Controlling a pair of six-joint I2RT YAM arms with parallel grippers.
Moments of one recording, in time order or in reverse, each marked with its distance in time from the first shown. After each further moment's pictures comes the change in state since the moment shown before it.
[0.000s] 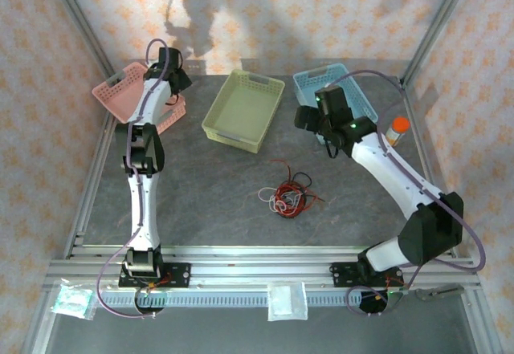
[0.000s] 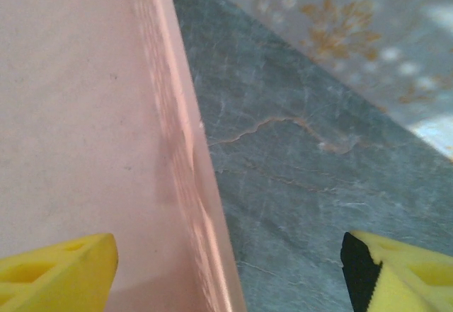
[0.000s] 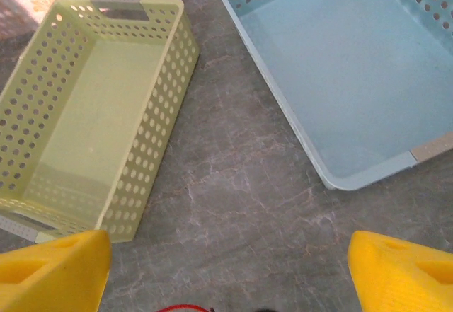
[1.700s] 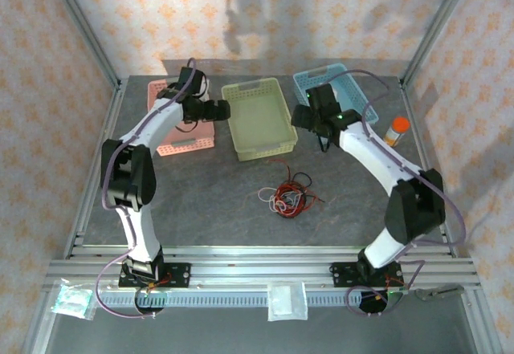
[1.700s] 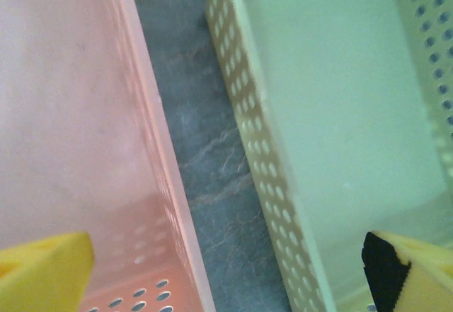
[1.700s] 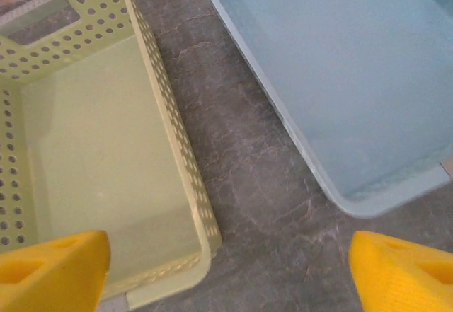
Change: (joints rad) left arm -0.207 -0.568 -0.710 0.095 0.393 0.320; right arm -0.032 0.208 0.091 0.027 0.003 0.007
